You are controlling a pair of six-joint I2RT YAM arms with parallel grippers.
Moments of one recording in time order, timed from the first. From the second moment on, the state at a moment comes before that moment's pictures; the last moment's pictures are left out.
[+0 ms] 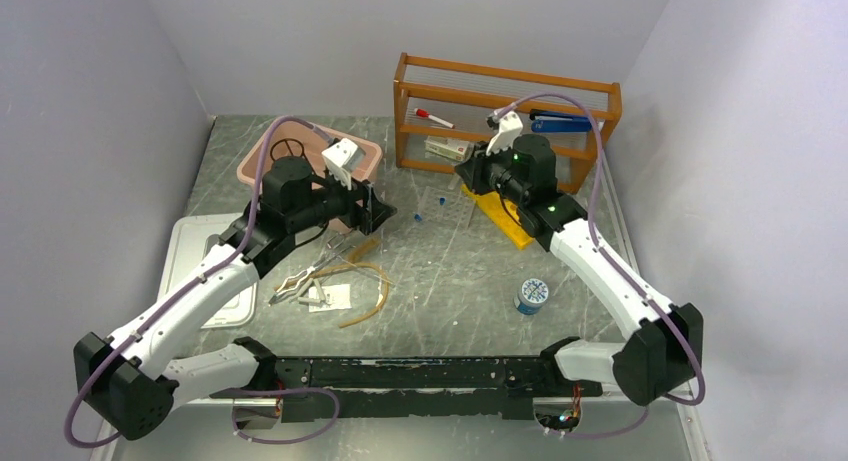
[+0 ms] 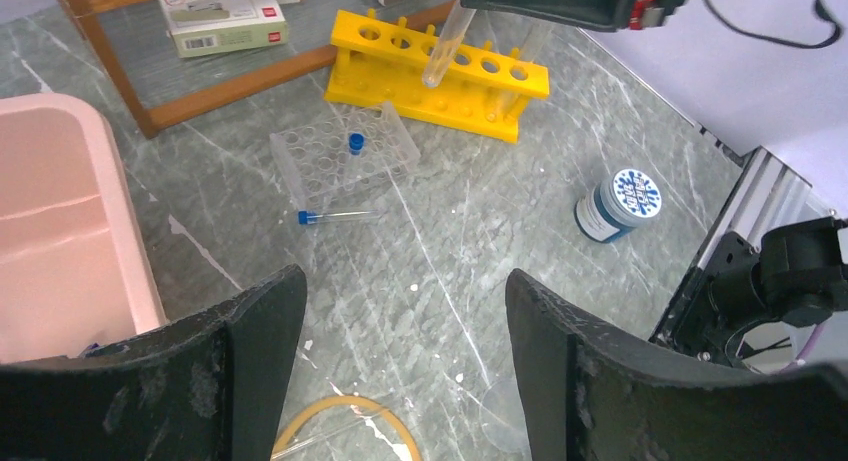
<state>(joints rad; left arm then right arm) -0.59 1.09 0.98 -0.15 0.33 -0.16 0.47 1.24 1.07 -0.10 -0.16 0.20</state>
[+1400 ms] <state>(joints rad) -0.58 1.10 0.96 -0.15 0.29 -0.20 0.37 1.60 0.82 0.33 -0.41 -0.26</state>
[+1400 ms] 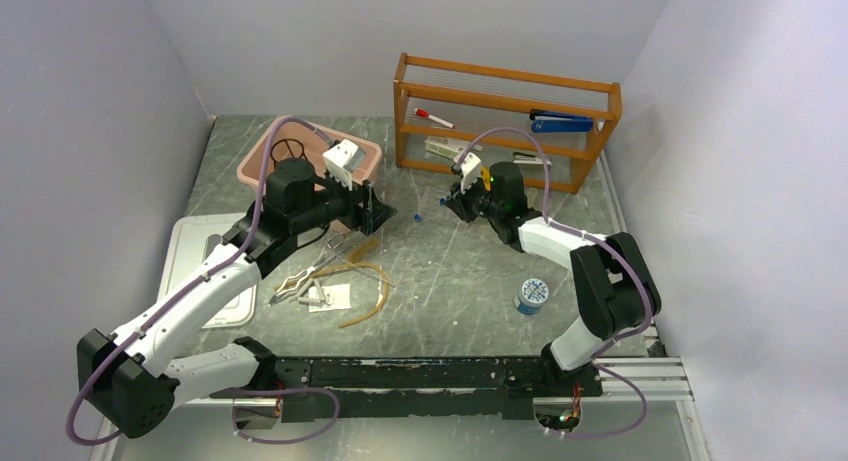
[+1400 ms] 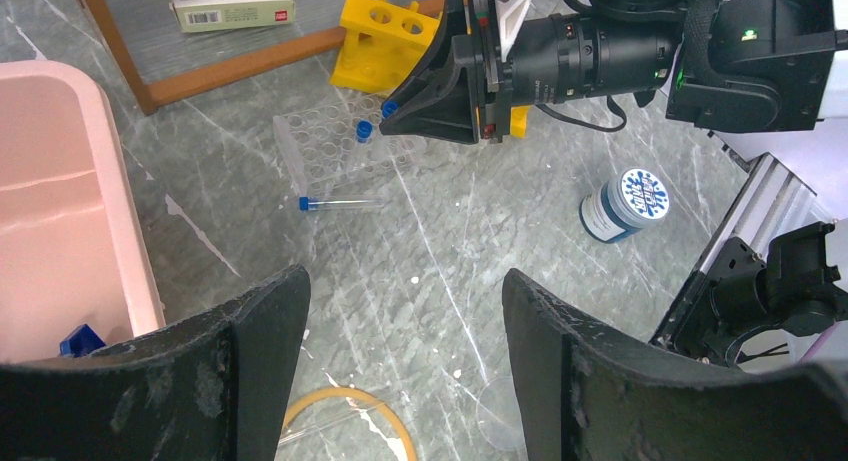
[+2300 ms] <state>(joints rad) -0.58 1.10 0.96 -0.15 0.29 -0.20 0.37 1.63 0.79 0.32 -0.41 -0.26</state>
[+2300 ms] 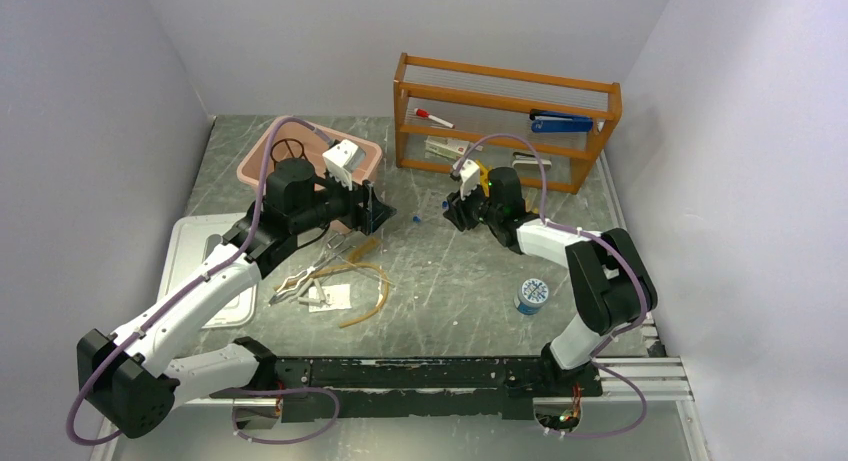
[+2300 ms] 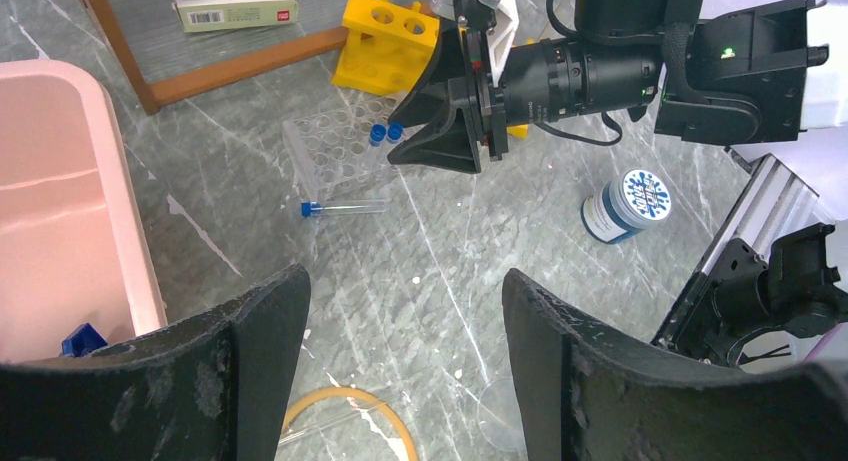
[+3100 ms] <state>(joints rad) -0.58 1.03 0.94 -0.15 0.11 -0.22 0.47 1.48 1.08 -0.02 -0.16 -0.03</state>
